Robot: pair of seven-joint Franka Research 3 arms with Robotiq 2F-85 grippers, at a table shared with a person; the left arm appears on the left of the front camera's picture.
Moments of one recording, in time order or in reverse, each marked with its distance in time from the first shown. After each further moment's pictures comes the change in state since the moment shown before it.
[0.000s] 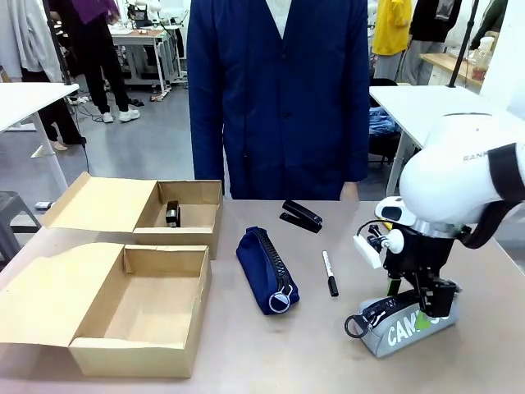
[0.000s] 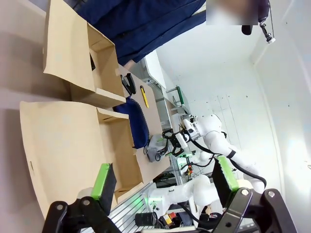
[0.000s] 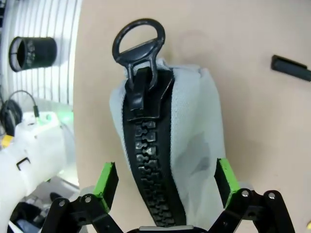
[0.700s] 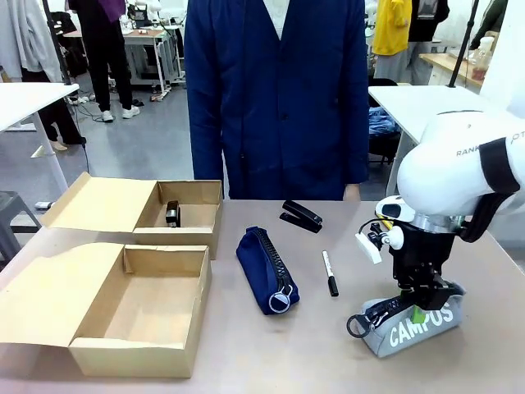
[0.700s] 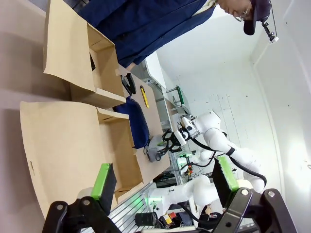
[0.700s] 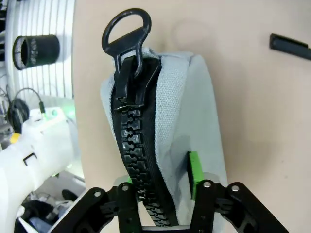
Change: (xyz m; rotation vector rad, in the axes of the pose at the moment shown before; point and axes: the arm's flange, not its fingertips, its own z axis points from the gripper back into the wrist) left arm 0.000 0.000 0.000 0.000 0.000 -0.001; right arm -0.010 -0.007 0.005 0.035 0.036 -0.057
